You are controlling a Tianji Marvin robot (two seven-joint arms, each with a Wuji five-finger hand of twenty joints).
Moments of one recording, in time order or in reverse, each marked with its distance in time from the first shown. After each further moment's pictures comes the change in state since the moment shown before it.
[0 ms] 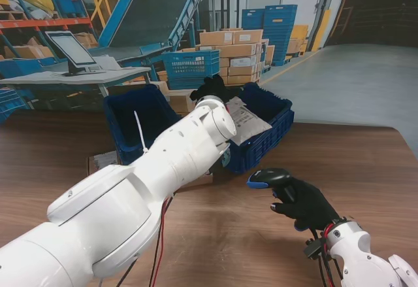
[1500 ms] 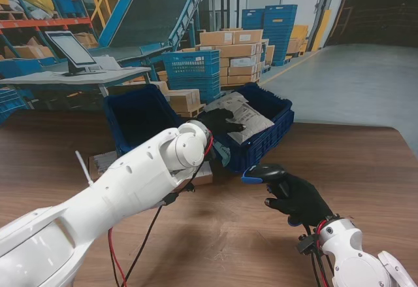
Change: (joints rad) left arm 0.250 0.432 0.124 -0.702 0.054 -0.048 -0.371; right arm 0.034 -0.005 -0.050 0.010 -0.010 0.002 -0.055; left_hand 0.097 0.032 -0.044 0.012 0.200 -0.019 0.052 0.025 0.290 -0.013 0.047 0.068 0.207 -0.014 0.100 0.066 0.097 0.136 0.259 0.035; right_hand 0.001 0.000 0.000 0.000 0.000 0.001 0.000 0.000 0.000 0.000 0.000 0.000 0.000 0.001 0.000 0.000 0.000 0.000 0.000 0.000
